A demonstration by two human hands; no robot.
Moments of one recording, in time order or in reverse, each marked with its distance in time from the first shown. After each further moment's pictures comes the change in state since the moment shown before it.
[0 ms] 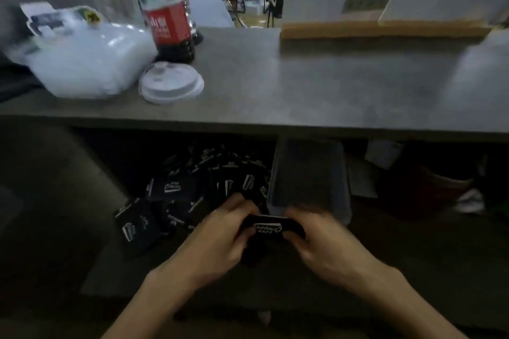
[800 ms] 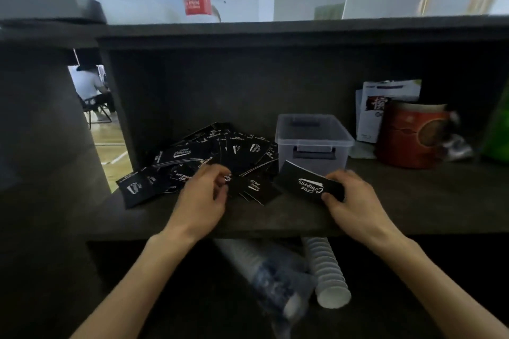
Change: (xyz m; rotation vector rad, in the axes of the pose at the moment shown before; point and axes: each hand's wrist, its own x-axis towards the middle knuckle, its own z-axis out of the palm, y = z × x) left_hand -0.081 -0.108 0.099 0.109 0.568 0.047; right_hand -0.063 0.071 0.142 -0.001 0.712 0.022
